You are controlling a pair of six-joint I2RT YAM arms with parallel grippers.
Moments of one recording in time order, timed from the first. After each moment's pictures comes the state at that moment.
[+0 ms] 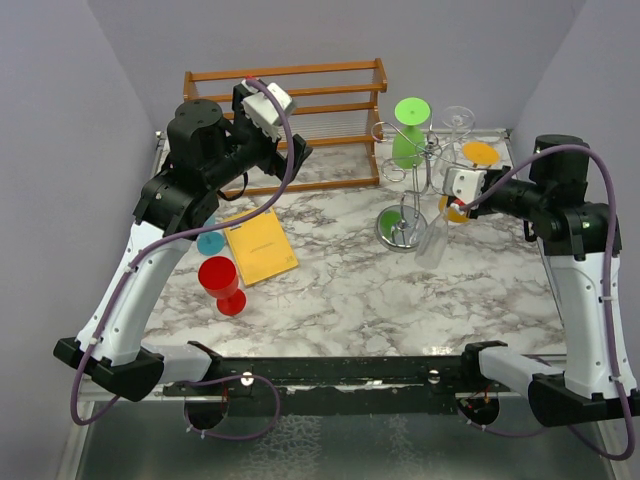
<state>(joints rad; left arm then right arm) -0.50 1.28 1.72 -0.55 0.25 0.24 0.09 1.11 1.59 -1.04 -0.60 -1.33</state>
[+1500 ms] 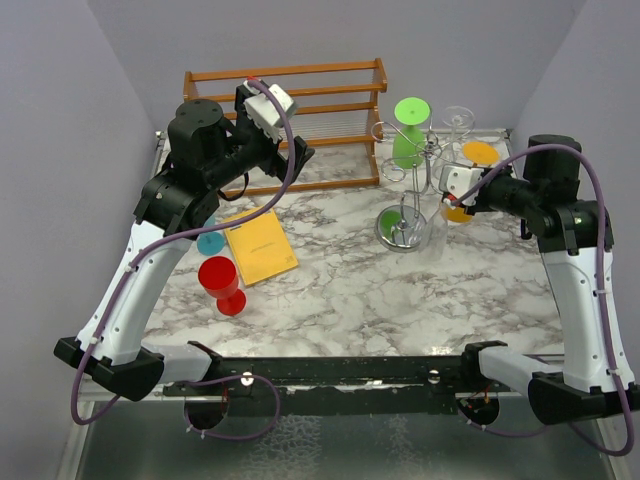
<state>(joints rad) -0.50 1.28 1.72 -0.55 0.28 0.24 0.09 1.12 1.54 -1.00 -0.46 -1.35</state>
